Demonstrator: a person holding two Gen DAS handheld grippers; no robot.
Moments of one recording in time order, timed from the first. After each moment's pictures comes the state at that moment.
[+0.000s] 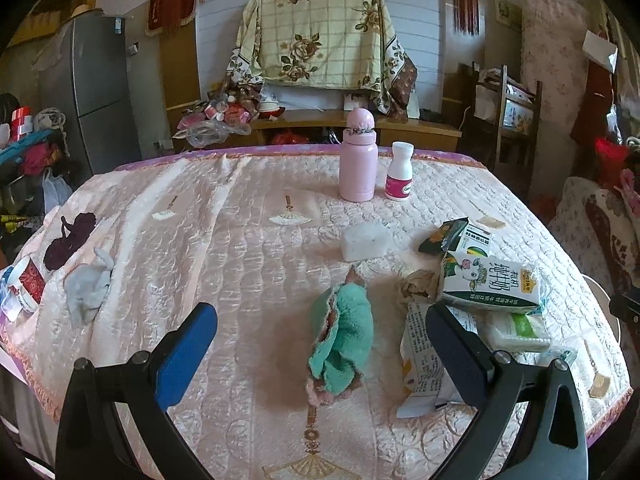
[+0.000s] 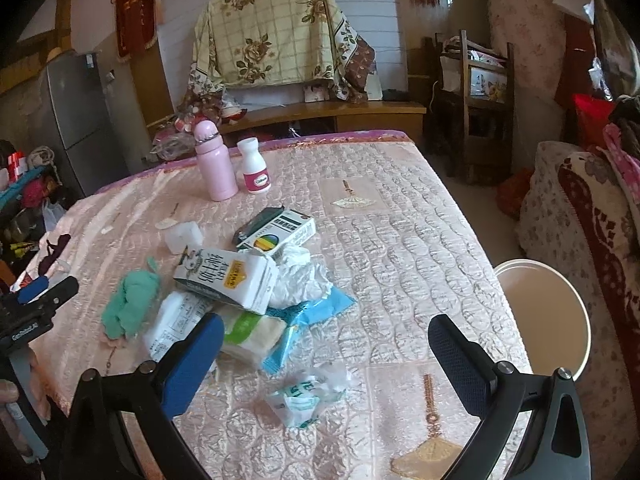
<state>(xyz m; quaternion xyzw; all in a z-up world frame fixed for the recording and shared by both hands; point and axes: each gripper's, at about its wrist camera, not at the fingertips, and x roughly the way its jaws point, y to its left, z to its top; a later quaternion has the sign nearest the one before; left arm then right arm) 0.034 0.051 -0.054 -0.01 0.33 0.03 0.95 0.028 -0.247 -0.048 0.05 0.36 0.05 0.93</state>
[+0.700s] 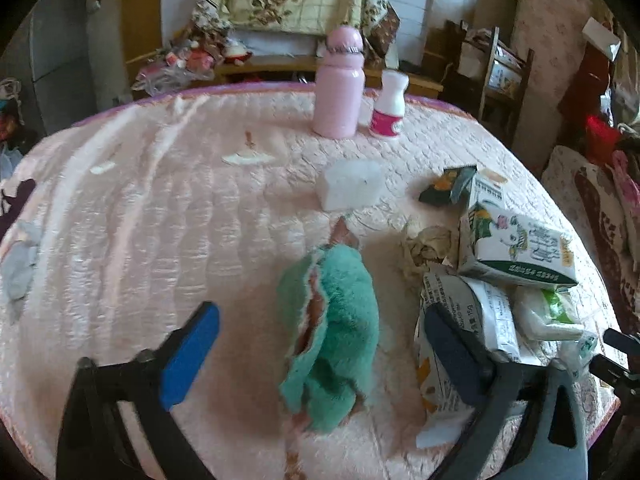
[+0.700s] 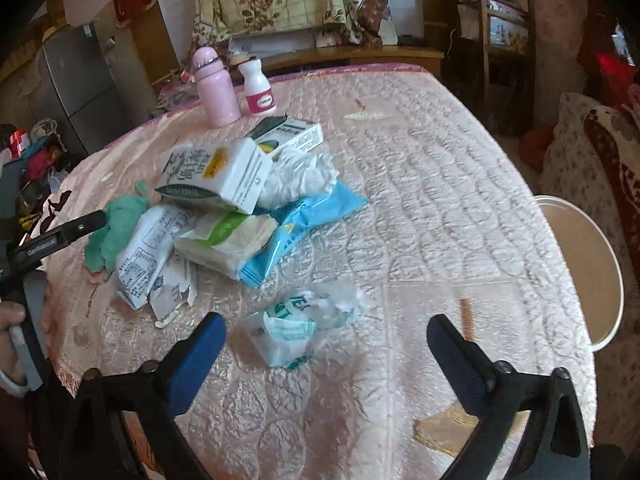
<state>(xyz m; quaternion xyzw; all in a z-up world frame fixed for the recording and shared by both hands) 0.102 0.056 -0.126 -0.04 0.42 -0.04 0.91 0.030 -0.243 -0.129 0.05 0.44 0.09 0.89</state>
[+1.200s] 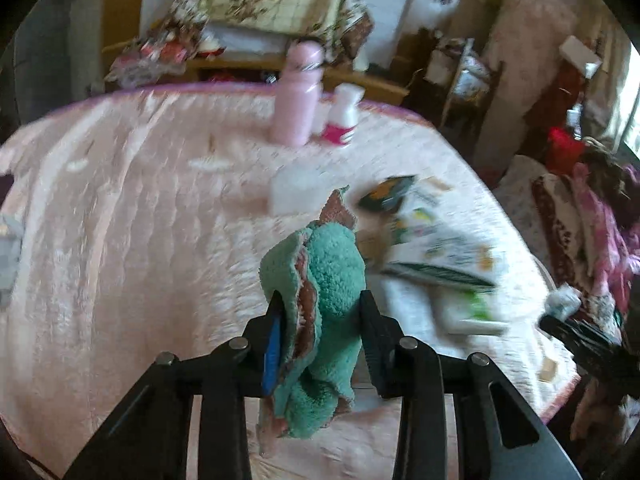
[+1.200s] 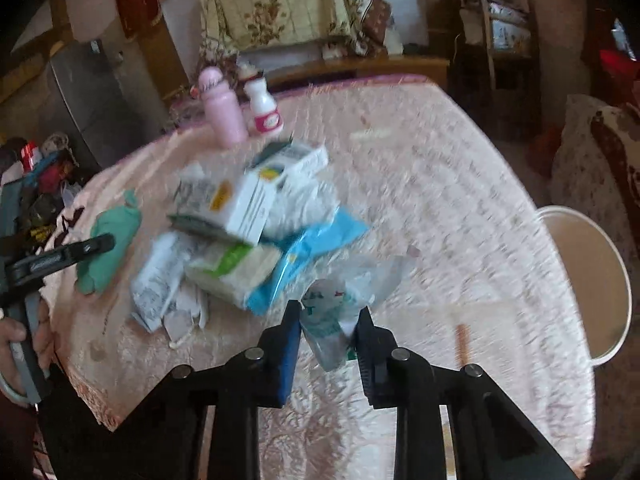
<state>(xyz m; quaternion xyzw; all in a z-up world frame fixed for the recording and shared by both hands) 0.063 0.037 -0.073 -0.07 0.41 -0.11 0.90 0.032 -0.261 -0.107 0.08 0.41 0.10 0.90</state>
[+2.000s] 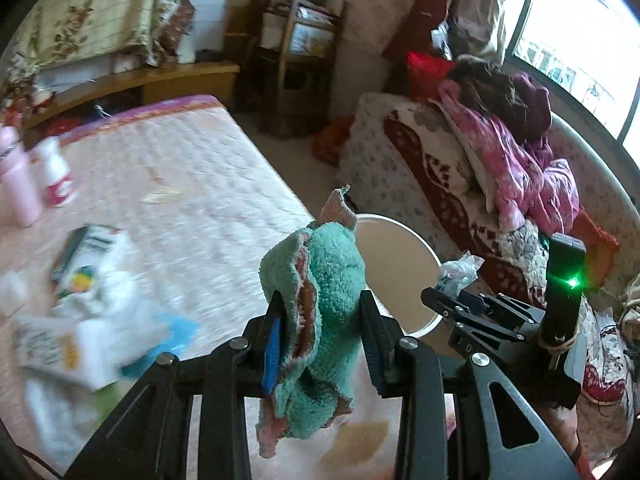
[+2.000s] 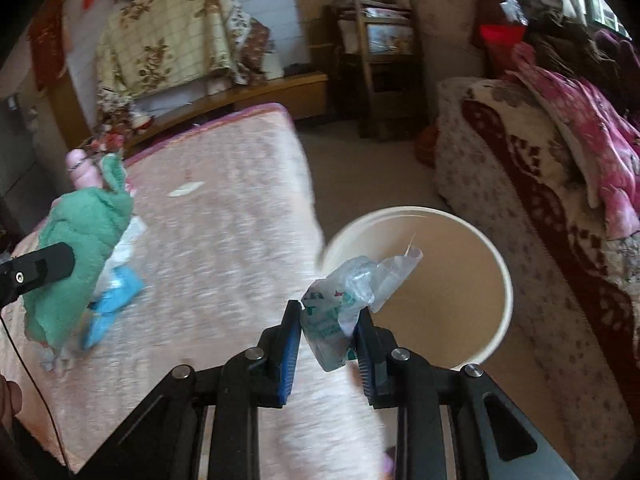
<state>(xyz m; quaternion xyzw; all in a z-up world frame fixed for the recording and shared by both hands) 0.084 -0.277 -0.050 0.01 0.43 -0.32 0.84 0.026 -0.449 -0.101 0.10 0.40 -0.08 0.91</state>
